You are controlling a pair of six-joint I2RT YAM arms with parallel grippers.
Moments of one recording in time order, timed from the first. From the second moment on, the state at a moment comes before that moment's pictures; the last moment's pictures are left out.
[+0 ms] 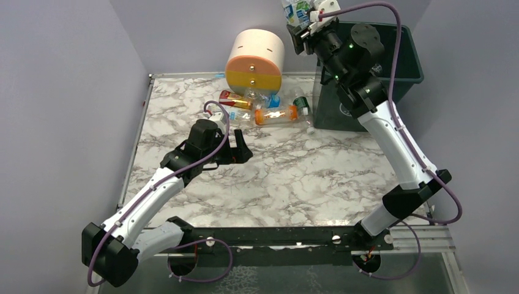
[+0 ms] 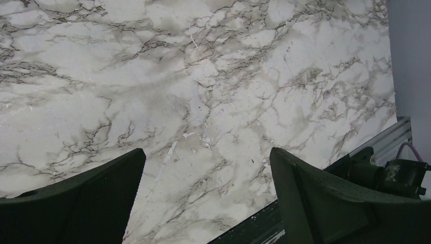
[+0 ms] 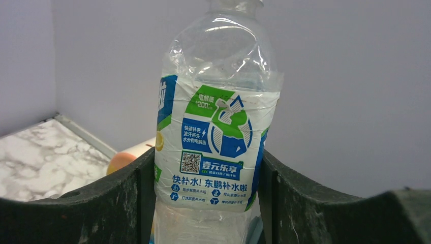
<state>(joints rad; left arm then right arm) -0.53 1.02 0.85 -0.49 0.17 -0.55 0.59 1.59 1.98 -0.12 0.02 -0.42</state>
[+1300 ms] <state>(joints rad) -0.53 0.99 0.85 -0.50 0.17 -0.55 0.20 1.80 2.01 -0.23 0.08 -0.13</state>
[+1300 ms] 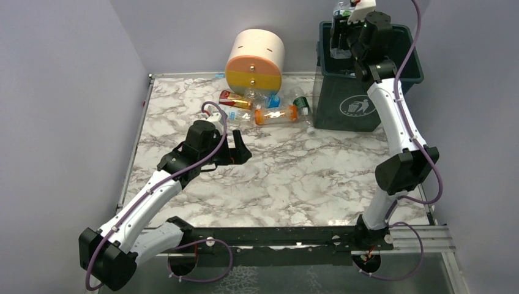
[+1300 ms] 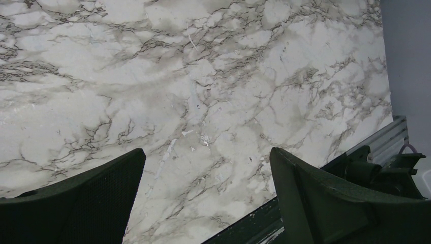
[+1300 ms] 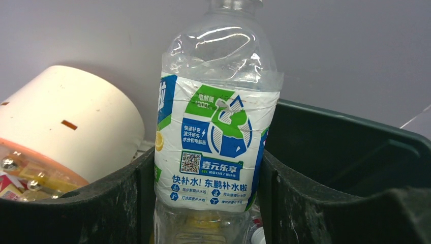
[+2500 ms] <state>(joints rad) -0.53 1.11 0.93 -0.52 0.15 -0.50 0.22 1.61 1.90 -0.37 0.01 -0.02</state>
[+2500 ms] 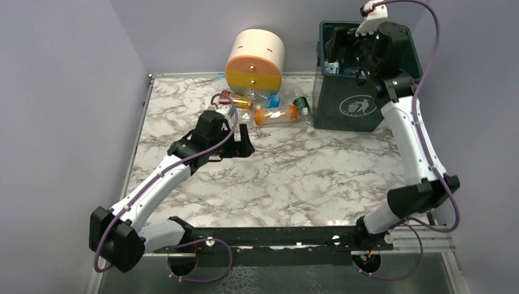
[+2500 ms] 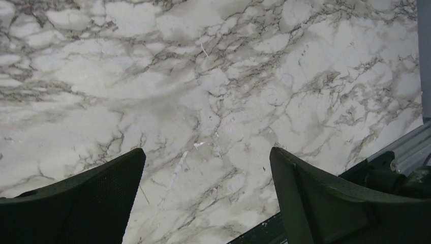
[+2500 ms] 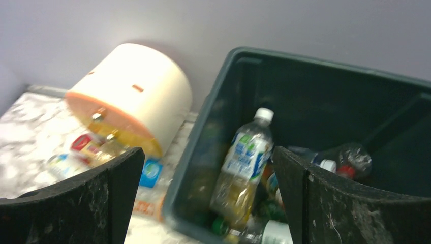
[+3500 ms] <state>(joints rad) -0.53 1.92 1.53 -0.37 0.09 -0.01 0.28 0.95 1.28 -0.60 -0.29 0.25</state>
